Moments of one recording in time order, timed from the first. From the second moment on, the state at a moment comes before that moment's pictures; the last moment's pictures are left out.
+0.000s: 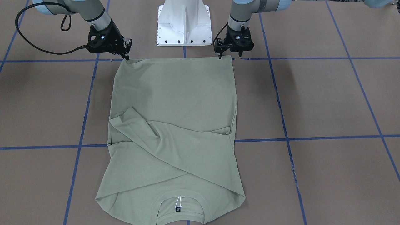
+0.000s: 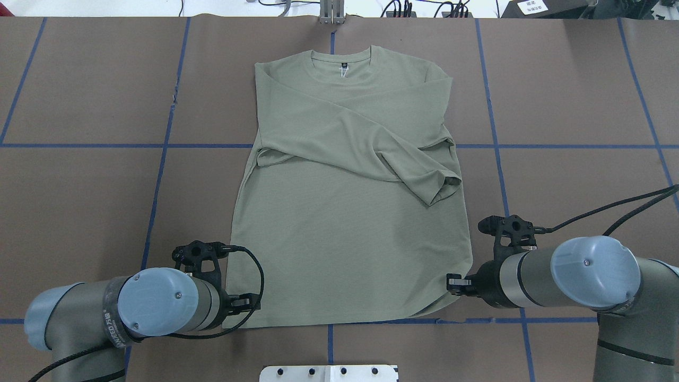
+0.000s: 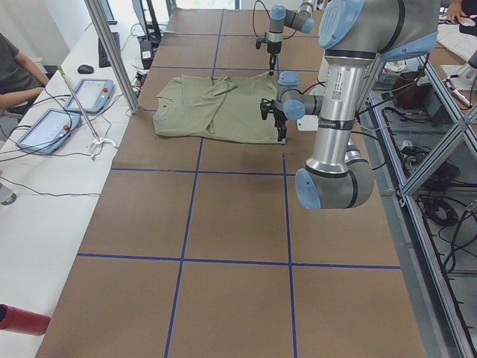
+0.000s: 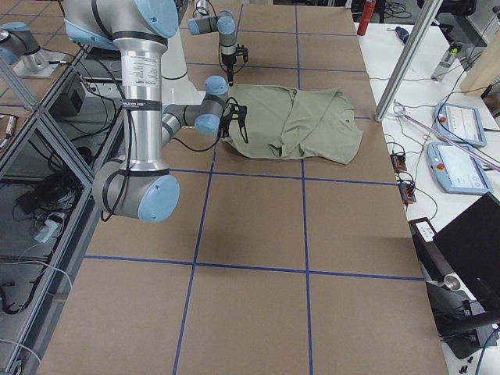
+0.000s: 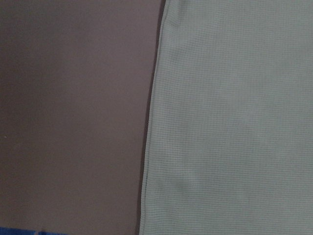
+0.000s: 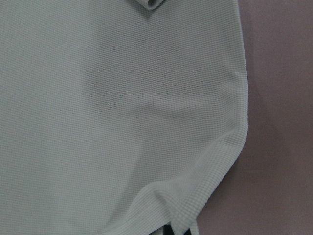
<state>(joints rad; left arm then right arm) -0.21 -1.84 -2.01 -1.63 -1.69 -1.54 0.33 -1.56 2.13 -1.16 1.80 1.50</state>
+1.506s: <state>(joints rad) -0.19 -1.85 -2.00 -1.64 -1.68 -1.55 0.36 -1.57 2.13 -1.16 1.82 1.49</state>
